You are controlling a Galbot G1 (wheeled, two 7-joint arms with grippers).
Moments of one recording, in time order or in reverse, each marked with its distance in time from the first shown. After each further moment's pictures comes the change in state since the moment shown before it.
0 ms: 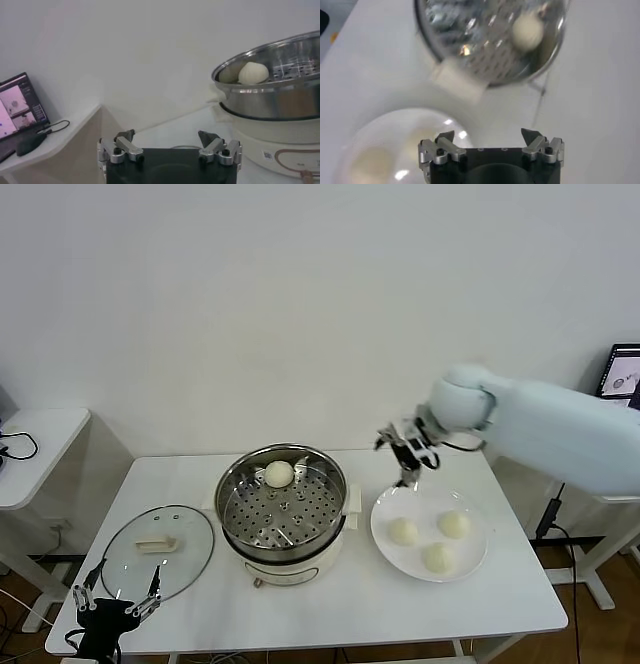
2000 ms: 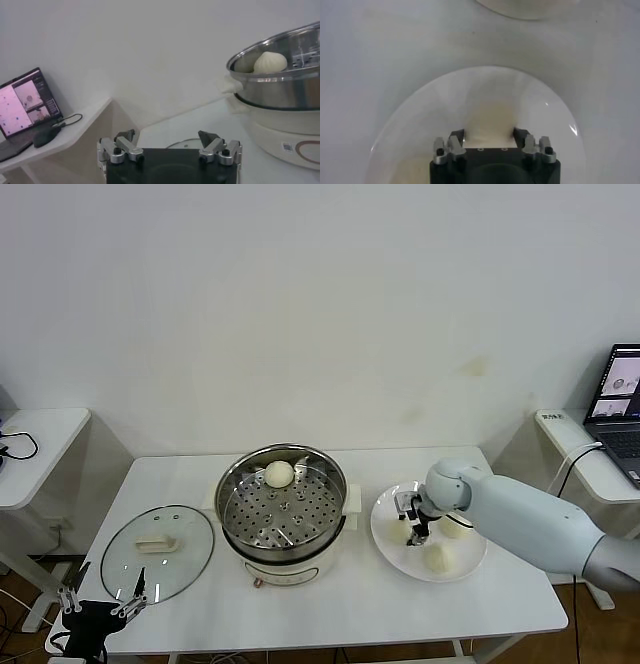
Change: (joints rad) left arm -0.002 -0.006 -0.047 0.024 -0.008 0.003 0.001; right arm -0.444 0.182 0.252 -0.285 -0.235 -0.058 0.014
